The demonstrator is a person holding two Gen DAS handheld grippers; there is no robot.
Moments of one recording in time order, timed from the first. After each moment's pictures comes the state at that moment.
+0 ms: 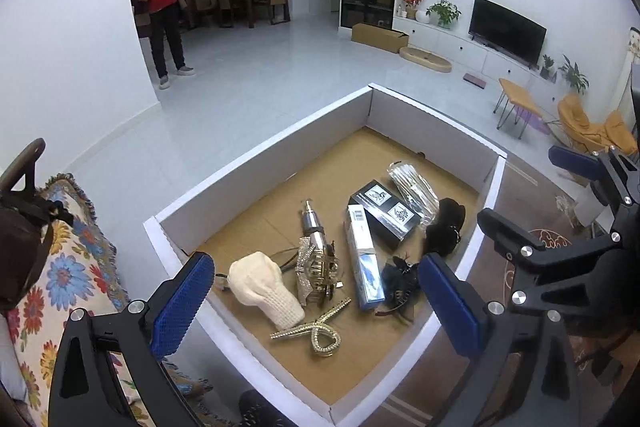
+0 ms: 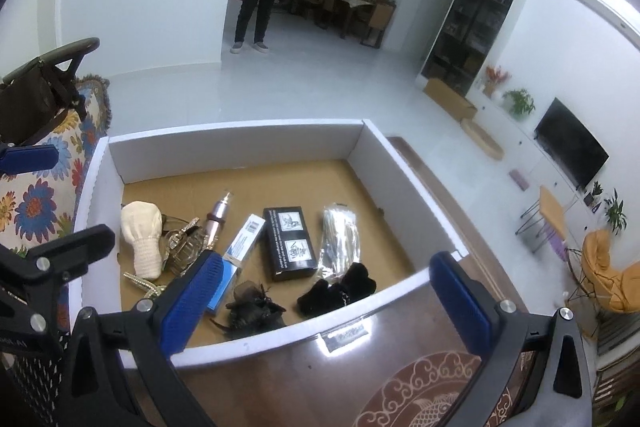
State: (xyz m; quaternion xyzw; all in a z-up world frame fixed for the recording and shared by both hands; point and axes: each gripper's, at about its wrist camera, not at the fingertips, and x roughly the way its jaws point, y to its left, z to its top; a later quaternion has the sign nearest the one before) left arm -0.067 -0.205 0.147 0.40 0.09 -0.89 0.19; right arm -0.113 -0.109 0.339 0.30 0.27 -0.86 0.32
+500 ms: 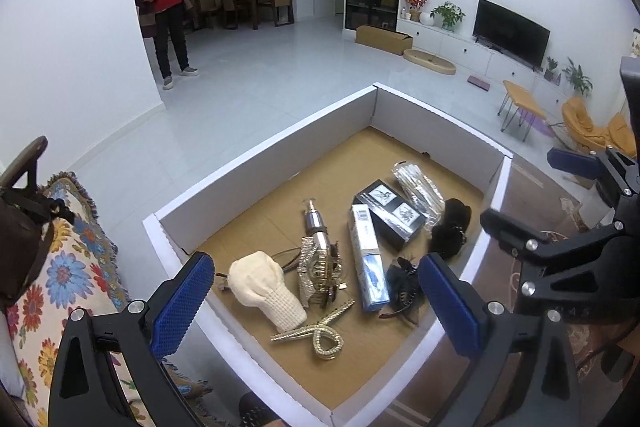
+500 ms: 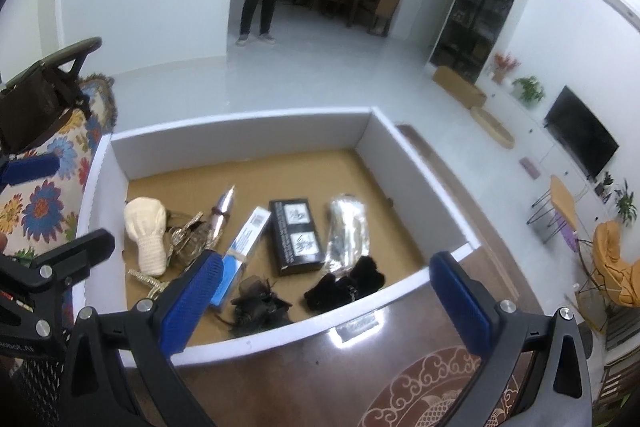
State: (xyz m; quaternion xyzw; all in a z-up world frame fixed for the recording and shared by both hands) left arm -0.067 -0.204 0.137 0.40 0.08 -0.89 0.20; right arm -0.124 -0.113 0.328 0.34 0.28 -0.84 0.34
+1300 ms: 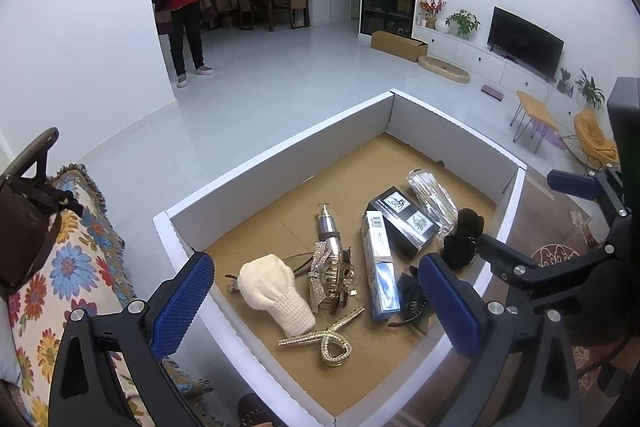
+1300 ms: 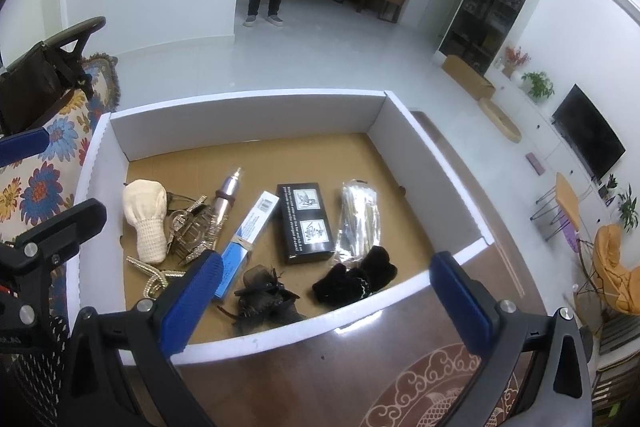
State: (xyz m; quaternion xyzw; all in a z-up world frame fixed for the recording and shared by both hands) left arm -0.067 -0.211 0.136 0.39 0.10 -0.89 0.23; right arm -0.129 -0.128 0.312 0.35 0.29 -0.82 0.33
